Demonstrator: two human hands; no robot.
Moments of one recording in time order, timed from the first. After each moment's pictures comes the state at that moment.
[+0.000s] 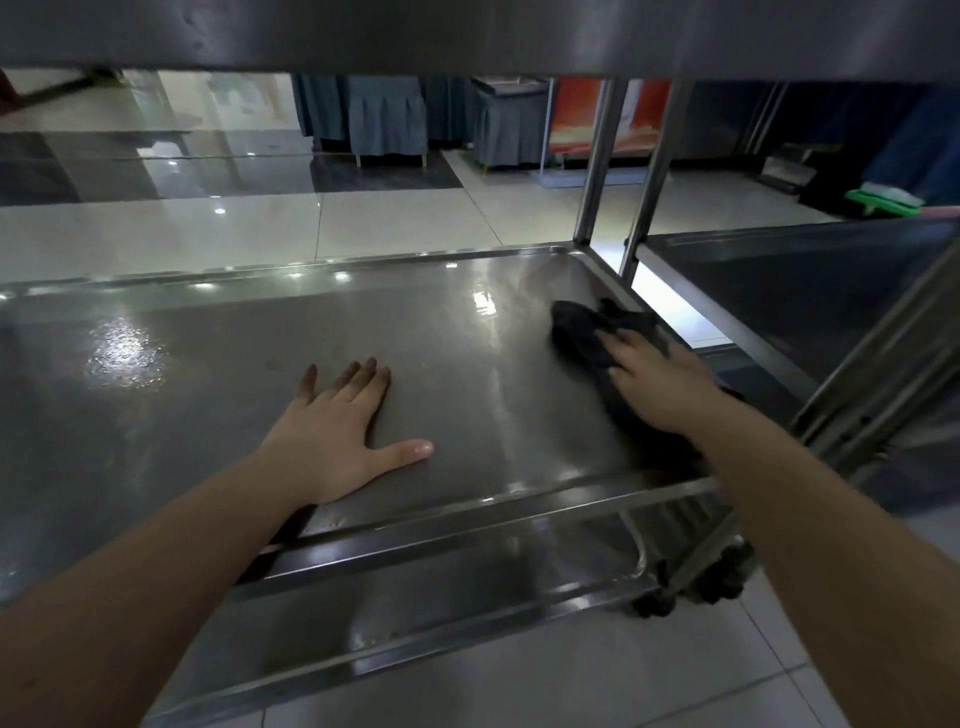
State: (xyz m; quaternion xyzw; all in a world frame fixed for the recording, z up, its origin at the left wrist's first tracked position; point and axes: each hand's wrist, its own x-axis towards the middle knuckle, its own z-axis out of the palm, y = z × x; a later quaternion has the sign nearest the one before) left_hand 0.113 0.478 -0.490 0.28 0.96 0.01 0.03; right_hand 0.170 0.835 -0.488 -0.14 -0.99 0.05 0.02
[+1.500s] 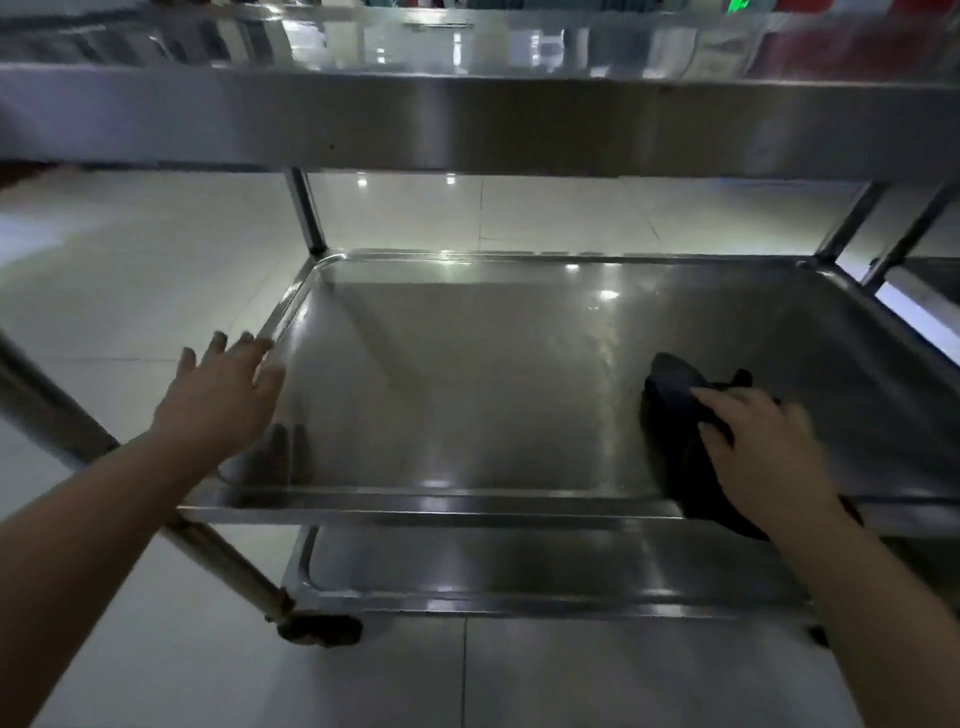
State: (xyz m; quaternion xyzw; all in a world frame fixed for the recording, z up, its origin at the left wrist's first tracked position) left_hand 0.125 0.109 -0.442 -0.02 1.00 0.05 -0.05; right_hand 0.209 0.581 -0.471 -0.10 -0.98 0.11 0.12
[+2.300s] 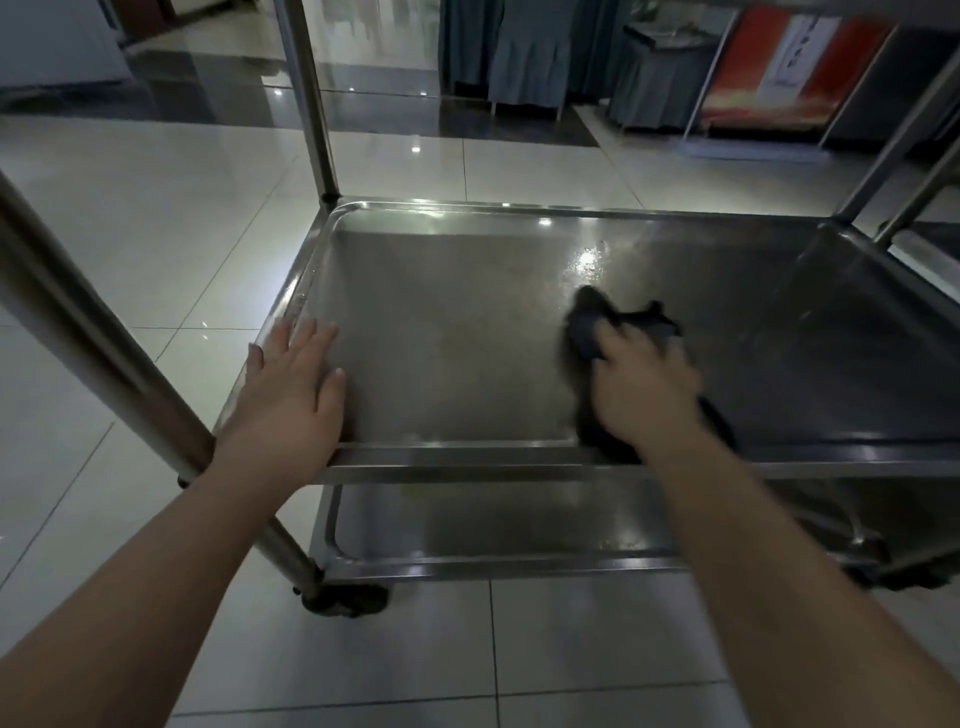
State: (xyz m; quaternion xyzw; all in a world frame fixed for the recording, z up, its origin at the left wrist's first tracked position) left_hand 0.167 0.106 -0.473 0.06 0.96 0.25 -0.09; right_hand 0.163 0.408 -0.478 -0.16 -0.99 0.05 0.03
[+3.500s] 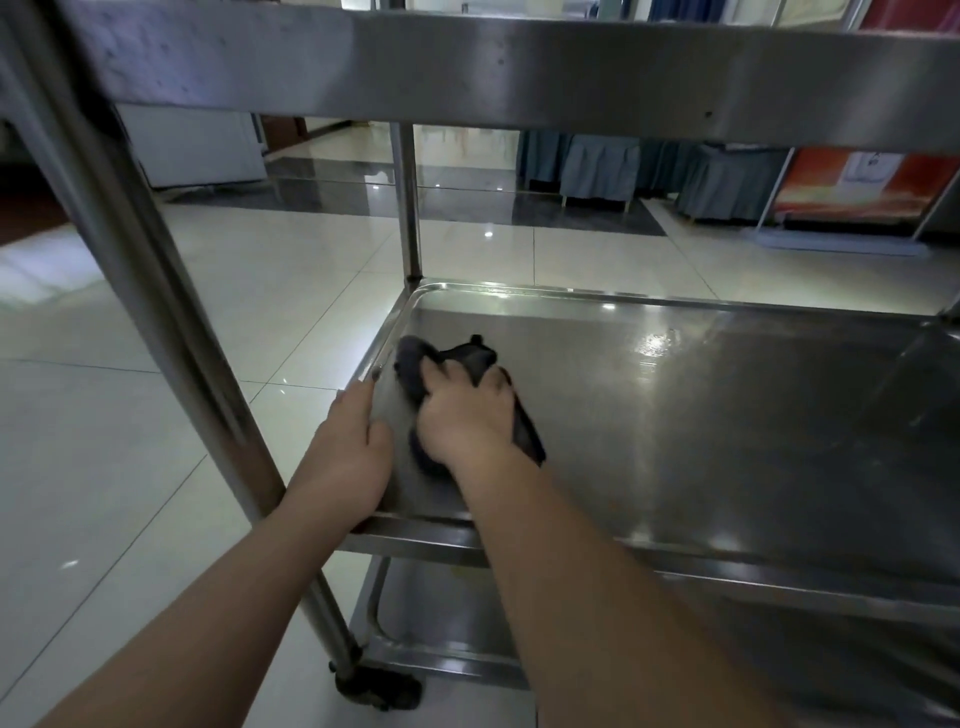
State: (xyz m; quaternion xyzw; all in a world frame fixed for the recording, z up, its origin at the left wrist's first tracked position) left_hand 0.156 0.103 -0.469 -0.04 0.91 0.40 -0.10; right_hand 0.090 0.214 -0.472 0.06 -0.99 0.12 -0.01
